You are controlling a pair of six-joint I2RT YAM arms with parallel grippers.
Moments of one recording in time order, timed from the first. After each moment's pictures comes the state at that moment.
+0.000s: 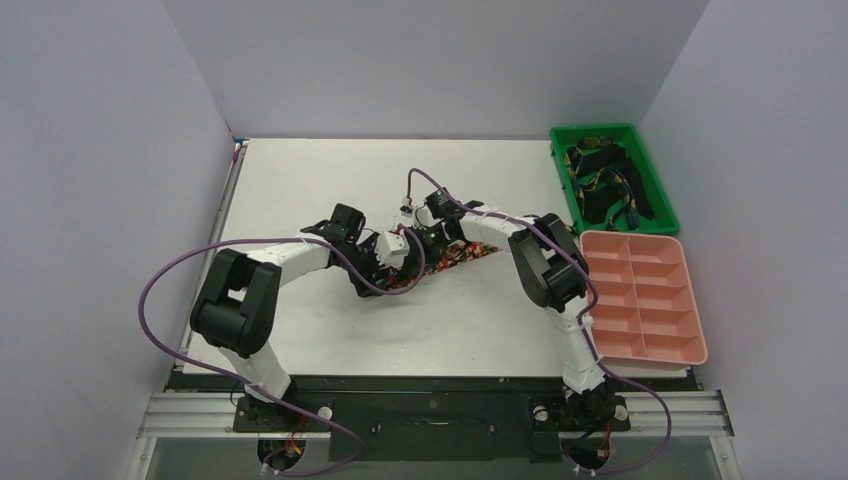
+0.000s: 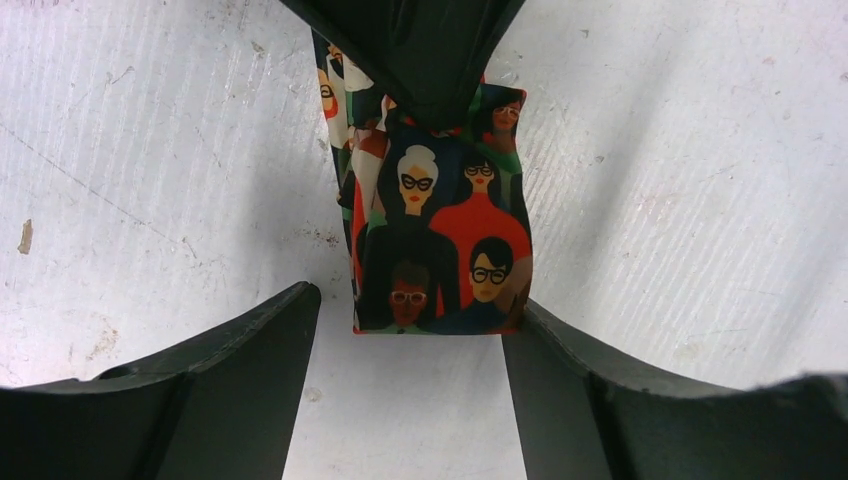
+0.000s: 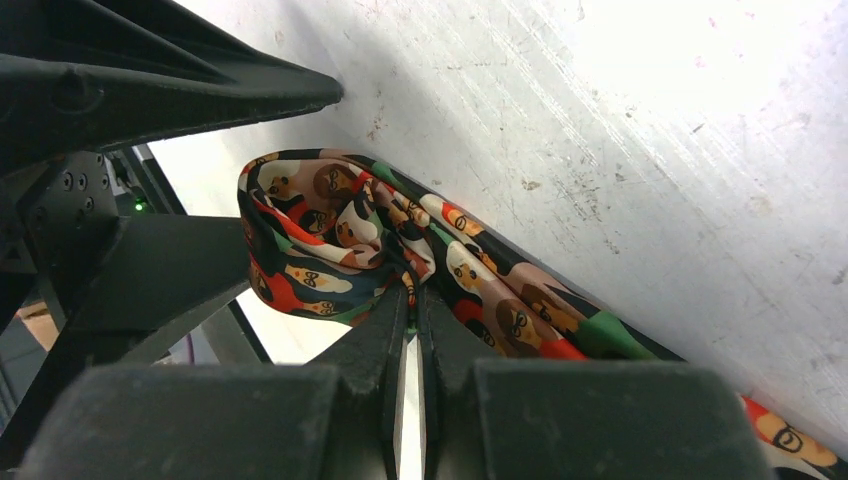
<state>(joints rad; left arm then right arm) -0.39 1.71 0.96 -0.40 0.48 0.72 0.60 2.24 1.59 -0.46 -0.75 0.28</state>
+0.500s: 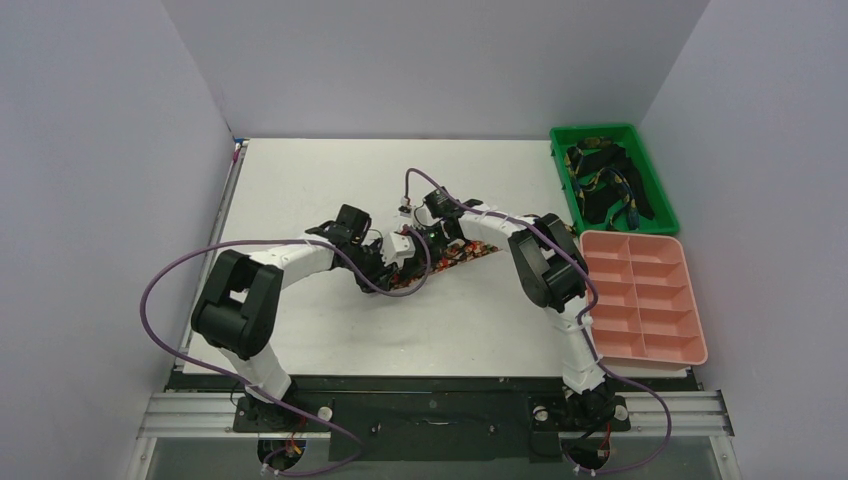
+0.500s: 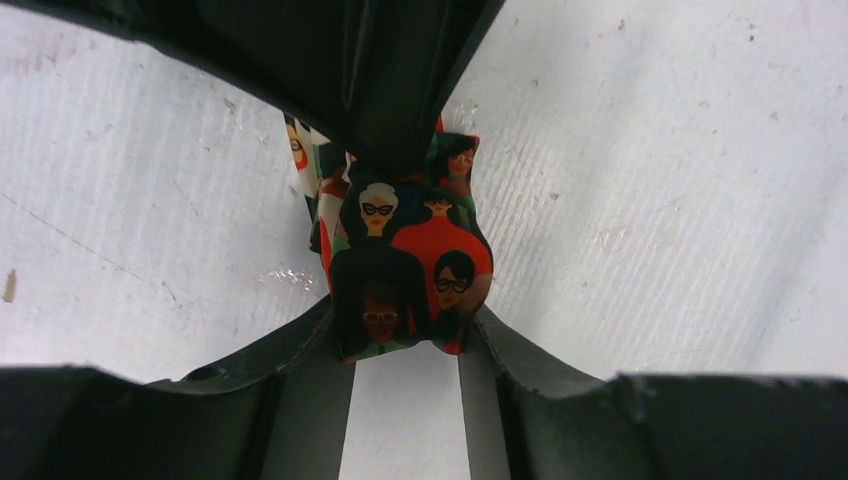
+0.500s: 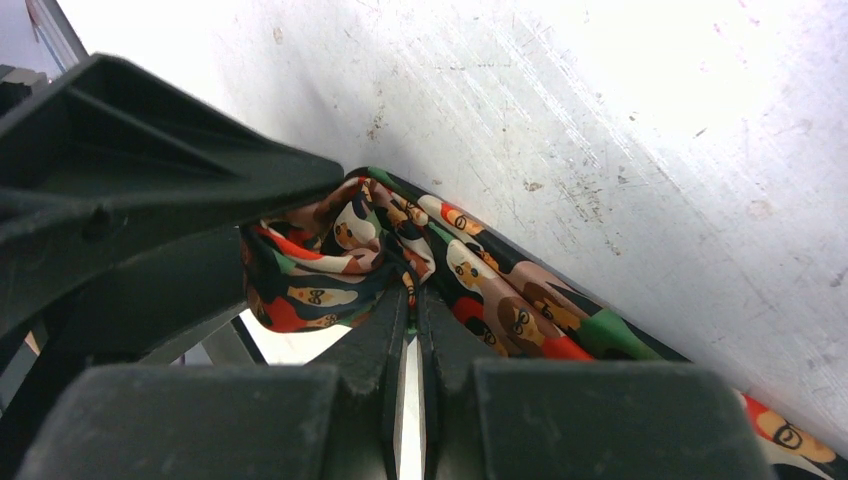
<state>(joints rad) -0.42 1.71 0.97 -0.39 0.50 0.69 0.60 2.24 1.60 -0.49 -0.74 0.24</state>
